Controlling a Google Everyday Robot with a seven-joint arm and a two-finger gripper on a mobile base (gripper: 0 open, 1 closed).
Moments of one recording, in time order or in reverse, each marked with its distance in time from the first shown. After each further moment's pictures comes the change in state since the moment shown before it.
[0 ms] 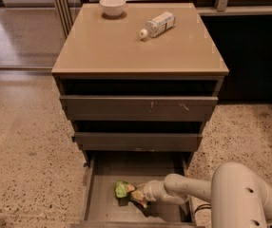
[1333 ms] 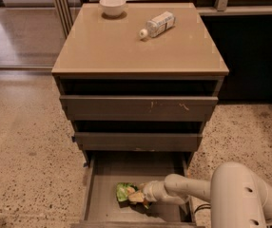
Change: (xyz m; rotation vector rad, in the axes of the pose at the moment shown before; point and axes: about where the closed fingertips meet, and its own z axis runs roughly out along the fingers) arm 0.000 0.000 0.000 0.000 0.000 0.000
